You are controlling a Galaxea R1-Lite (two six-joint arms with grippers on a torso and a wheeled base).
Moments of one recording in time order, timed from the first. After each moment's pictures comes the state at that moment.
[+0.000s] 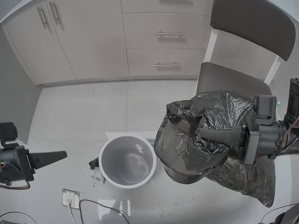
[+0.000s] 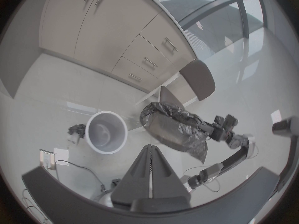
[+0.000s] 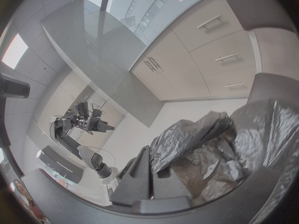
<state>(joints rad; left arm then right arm) -0.39 0.97 -0.61 0.00 -0.38 -0.53 0.68 1.37 -0.73 -0.45 0.39 0.24</state>
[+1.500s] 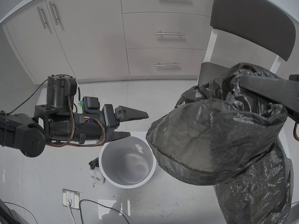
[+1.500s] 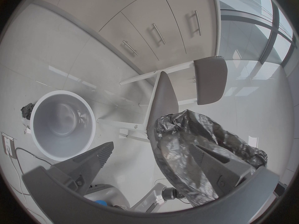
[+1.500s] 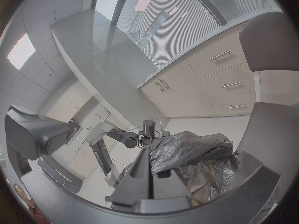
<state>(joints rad) -0.46 1.70 -0.90 -0.40 -0.60 -0.81 1.06 1.20 -1.10 -0.08 -0.01 0.31</state>
